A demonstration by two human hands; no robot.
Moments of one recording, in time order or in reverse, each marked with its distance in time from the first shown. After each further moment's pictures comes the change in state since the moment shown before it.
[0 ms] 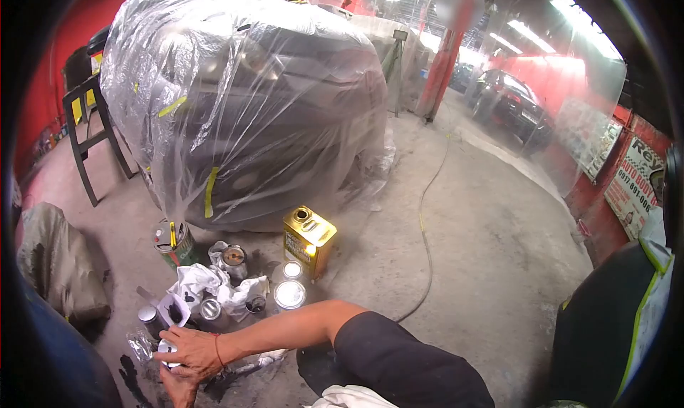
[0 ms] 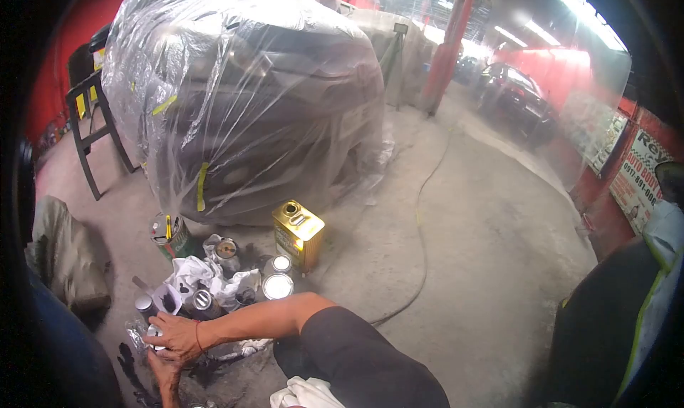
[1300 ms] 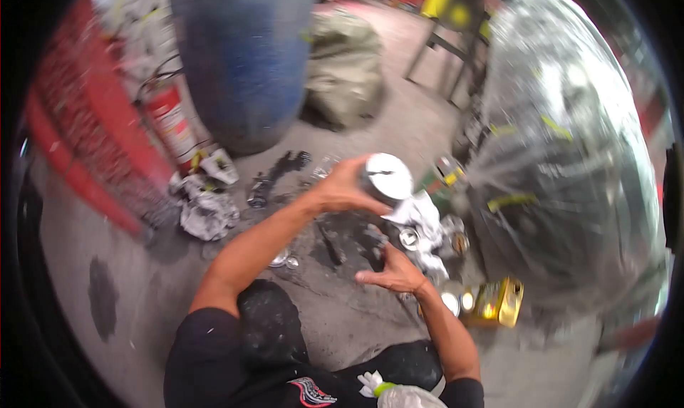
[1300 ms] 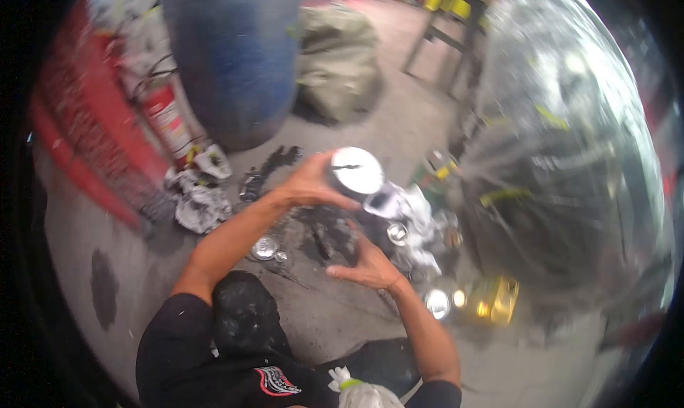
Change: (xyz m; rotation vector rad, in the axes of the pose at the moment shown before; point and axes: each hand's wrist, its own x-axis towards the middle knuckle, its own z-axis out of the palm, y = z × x) left_hand 0.017 0.113 -0.074 0.003 0.147 0.080; right_hand -0.016 0.006 -0.003 0.512 -0.584 0.176
